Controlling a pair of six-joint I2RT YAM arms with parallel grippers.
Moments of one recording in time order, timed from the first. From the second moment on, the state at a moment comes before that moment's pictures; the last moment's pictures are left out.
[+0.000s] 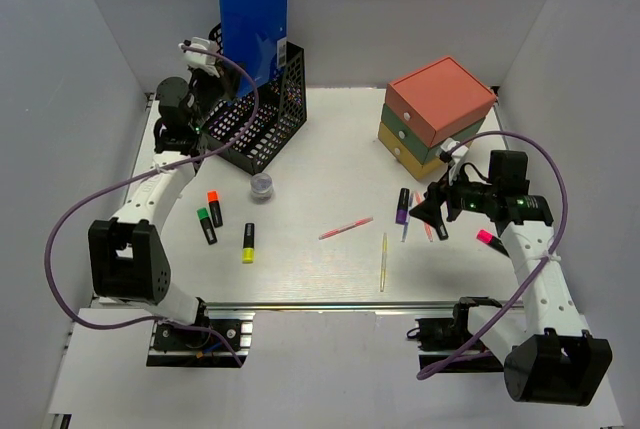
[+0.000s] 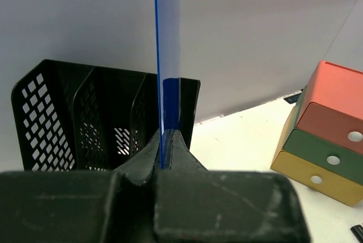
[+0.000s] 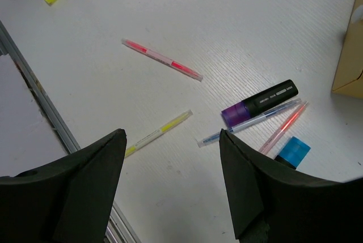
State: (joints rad) left arm -0.10 1.52 1.22 0.50 0.35 -0.14; right arm -0.02 0.97 0.88 -0.71 -0.88 -0.47
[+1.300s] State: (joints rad) left arm -0.08 1.66 0.84 1.02 0.37 -0.25; right arm -0.02 1.07 0.93 -0.77 -0.83 -0.54
